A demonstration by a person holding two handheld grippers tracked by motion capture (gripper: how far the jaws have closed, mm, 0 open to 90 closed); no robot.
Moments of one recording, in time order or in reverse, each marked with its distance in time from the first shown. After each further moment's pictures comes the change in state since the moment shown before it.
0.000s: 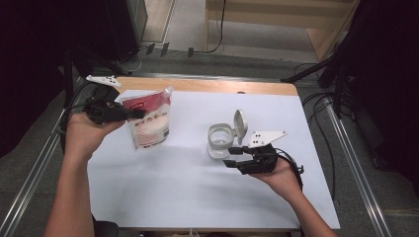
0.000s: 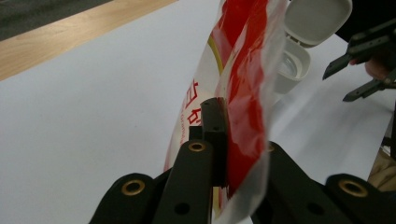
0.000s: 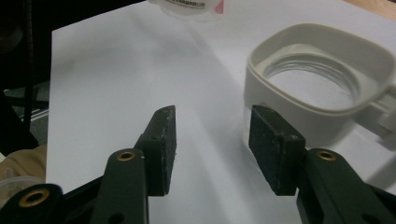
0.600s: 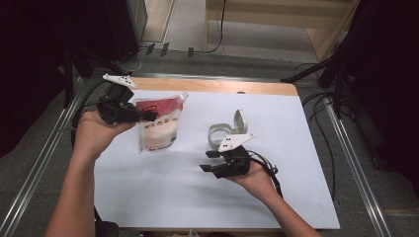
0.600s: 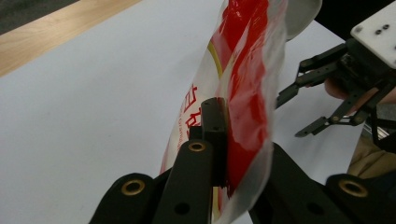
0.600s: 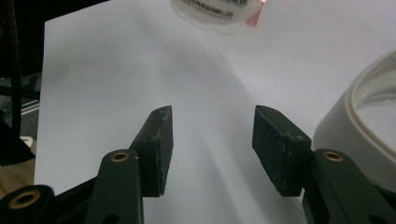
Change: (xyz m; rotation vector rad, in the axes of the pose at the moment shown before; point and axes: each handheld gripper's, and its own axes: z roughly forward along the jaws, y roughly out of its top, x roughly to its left) left arm -0.025 0.018 0.014 0.062 -0.030 0.062; right arm 0.023 0.019 0.060 0.046 0.005 -0.017
